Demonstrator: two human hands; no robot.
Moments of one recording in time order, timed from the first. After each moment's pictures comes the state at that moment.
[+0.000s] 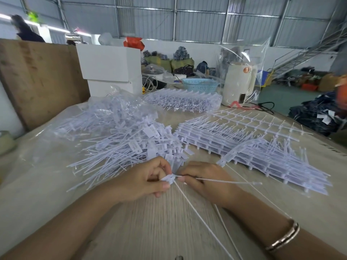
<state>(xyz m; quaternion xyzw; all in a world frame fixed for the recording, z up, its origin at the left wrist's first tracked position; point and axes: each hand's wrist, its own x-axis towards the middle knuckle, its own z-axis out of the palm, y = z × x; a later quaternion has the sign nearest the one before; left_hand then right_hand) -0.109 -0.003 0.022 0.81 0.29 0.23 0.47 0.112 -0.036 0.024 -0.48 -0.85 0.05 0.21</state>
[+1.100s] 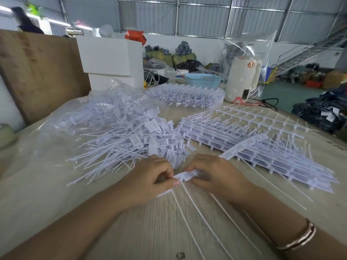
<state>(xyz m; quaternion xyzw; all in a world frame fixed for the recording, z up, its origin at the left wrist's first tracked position) -0.092 -0.013 0.018 0.89 0.32 0.28 0.16 0.123 -0.040 0.033 -0.45 -0.86 0.02 0.23</state>
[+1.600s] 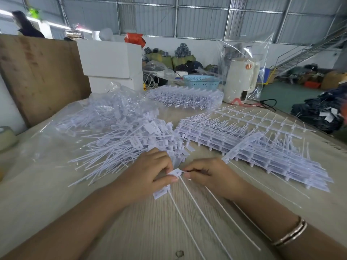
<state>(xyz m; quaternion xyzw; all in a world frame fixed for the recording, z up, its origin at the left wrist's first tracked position) -0.093 -0.012 0.031 0.92 0.29 0.27 0.05 0.121 -0.036 0.026 -0.45 -0.81 0.20 0.32</state>
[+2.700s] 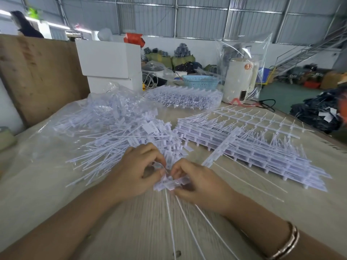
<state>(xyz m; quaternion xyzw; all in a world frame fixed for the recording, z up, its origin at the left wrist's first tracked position) -0.109 -0.009 0.030 0.88 0.34 0.32 0.06 0.095 -0.054 0.026 -0.42 -0.85 0.11 0.29</state>
